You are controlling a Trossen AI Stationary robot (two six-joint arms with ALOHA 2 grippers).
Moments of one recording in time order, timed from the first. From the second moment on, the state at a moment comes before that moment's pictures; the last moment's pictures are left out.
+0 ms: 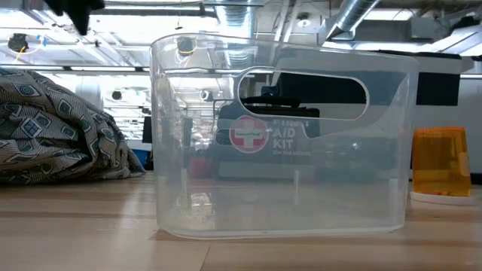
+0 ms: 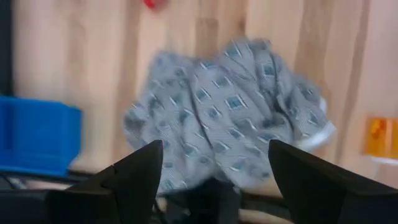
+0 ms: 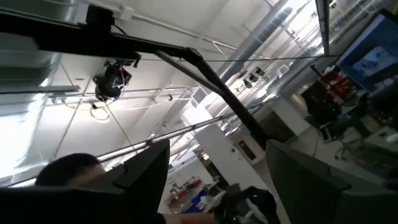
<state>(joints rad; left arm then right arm) -0.13 1.07 1.34 -1.57 -0.14 -0.21 0.81 0.91 1.27 0.25 0.42 0.49</state>
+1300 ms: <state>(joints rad) -0.08 0.97 0.89 -0.66 -0.03 -0.47 0.84 0.97 1.35 0.23 0.55 0.43</state>
